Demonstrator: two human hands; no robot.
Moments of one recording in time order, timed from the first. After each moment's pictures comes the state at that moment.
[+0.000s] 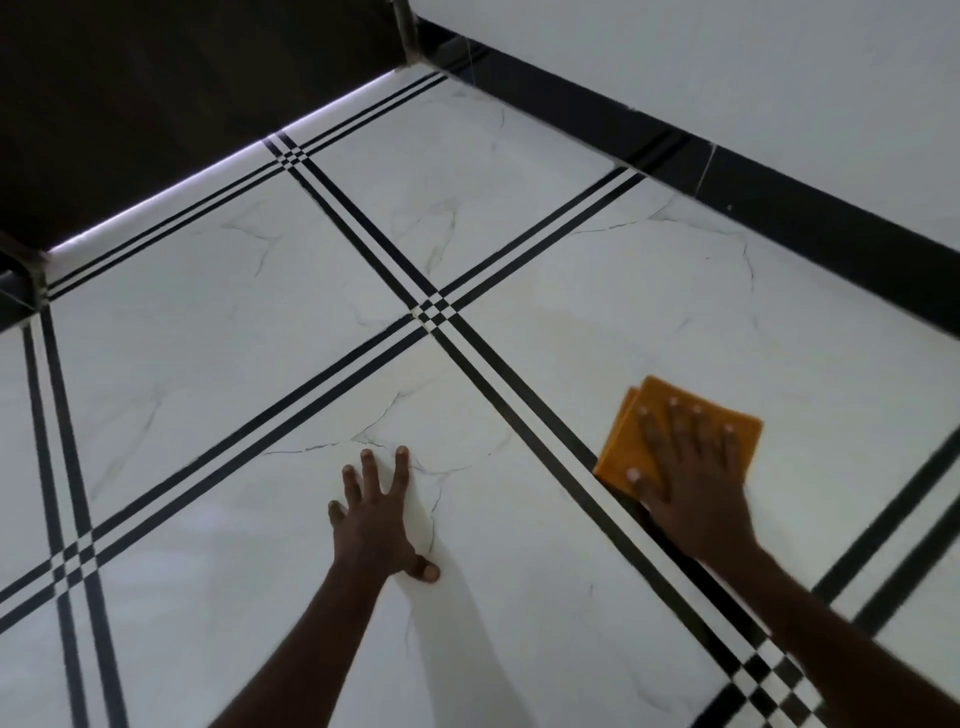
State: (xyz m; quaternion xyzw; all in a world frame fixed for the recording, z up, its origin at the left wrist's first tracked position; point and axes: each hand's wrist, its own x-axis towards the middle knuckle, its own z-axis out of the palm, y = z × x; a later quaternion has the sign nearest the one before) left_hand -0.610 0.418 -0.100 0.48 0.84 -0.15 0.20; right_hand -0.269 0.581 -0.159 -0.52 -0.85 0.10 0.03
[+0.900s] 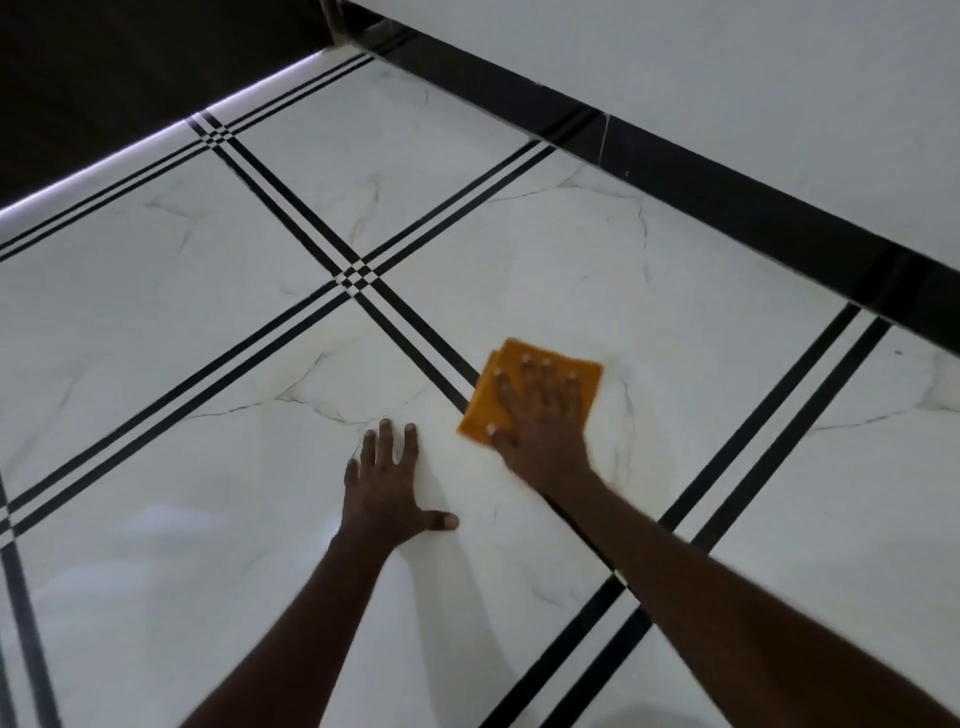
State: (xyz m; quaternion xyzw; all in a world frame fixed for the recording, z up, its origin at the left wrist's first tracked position) left_hand -0.499 0.421 -0.108 0.55 0.80 -0.11 0.21; right_hand -0.310 0.552 -0.165 -0.50 -0.86 0.08 0.08
